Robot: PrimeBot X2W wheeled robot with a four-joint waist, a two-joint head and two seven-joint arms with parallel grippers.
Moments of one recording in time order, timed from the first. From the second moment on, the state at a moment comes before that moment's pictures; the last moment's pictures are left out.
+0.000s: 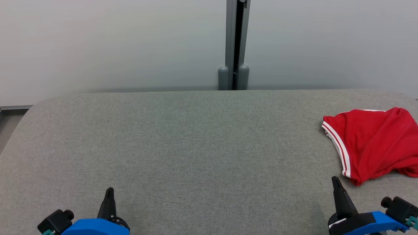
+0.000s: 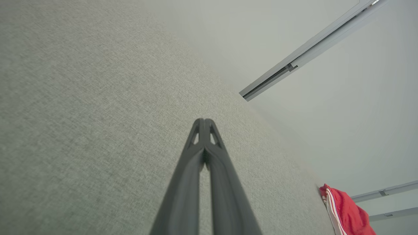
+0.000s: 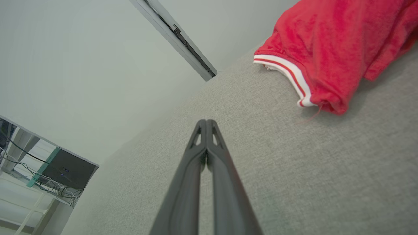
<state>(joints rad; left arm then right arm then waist) 0.01 0.16 -0.17 0.32 -0.98 0.01 -0.11 -0.02 -0.05 -0.03 0.32 0.73 0.13 -0.10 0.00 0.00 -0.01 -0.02</state>
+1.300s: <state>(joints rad) -0.05 0.10 -0.02 0.28 -1.31 -0.06 0.01 -0.06 -0.05 -0.07 0.28 1.18 0.13 0.01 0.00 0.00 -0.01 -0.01</state>
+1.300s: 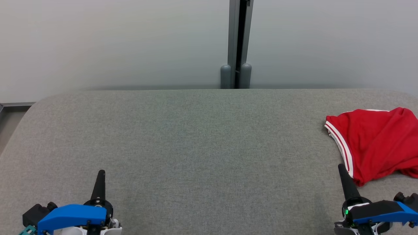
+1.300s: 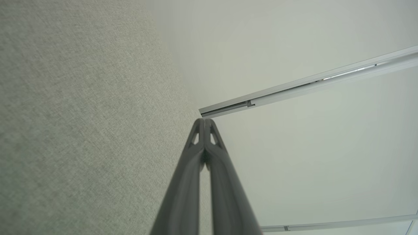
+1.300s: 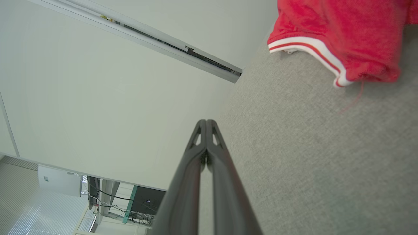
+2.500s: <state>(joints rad) -0.09 0.06 0.08 0.26 -1.52 -0.11 0.08 -0.09 -0.05 -0.10 0.26 1.49 0.13 0.09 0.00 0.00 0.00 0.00</state>
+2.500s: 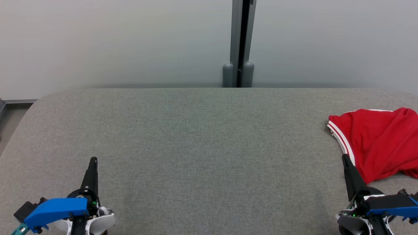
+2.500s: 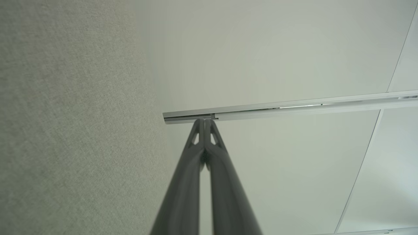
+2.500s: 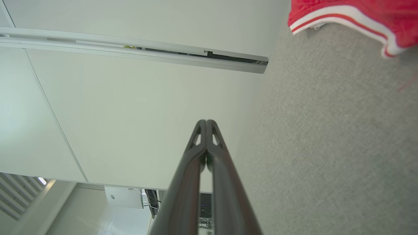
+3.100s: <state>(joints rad) -0.10 0.05 0.12 0.25 -1.61 -0.13 0.11 -0.10 -0.05 -0.11 0.25 1.61 0.13 0.11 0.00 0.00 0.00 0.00</state>
